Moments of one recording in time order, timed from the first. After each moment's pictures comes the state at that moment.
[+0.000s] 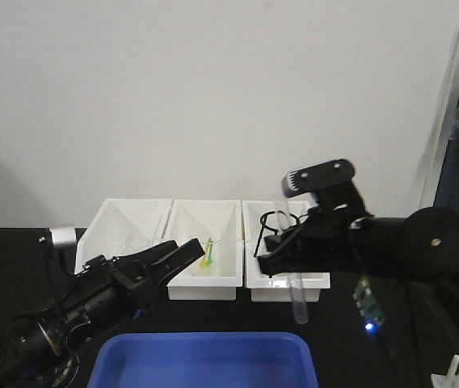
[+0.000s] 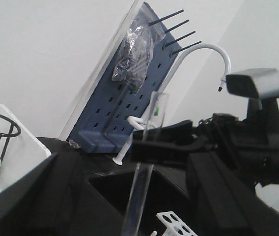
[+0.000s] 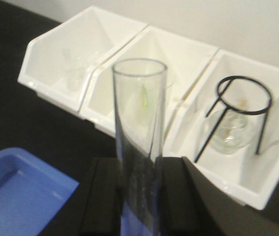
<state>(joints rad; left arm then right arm) -0.35 1.69 -0.84 0.65 -1.09 -1.05 0.31 1.60 -1.28 0.55 0.26 -0.65</state>
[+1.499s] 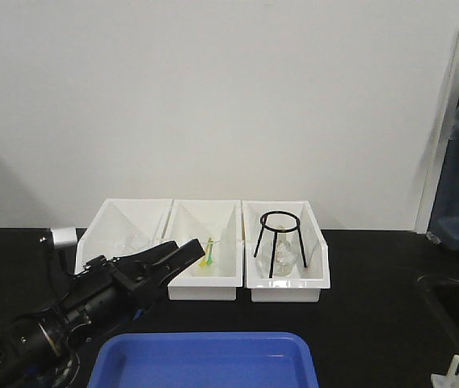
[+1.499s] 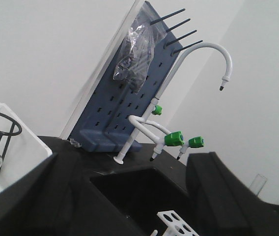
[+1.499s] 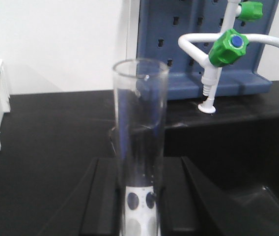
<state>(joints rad) -0.35 1.69 -0.84 0.65 -1.08 -1.05 0.09 1.14 -0.40 0.73 -0.60 -0.67</state>
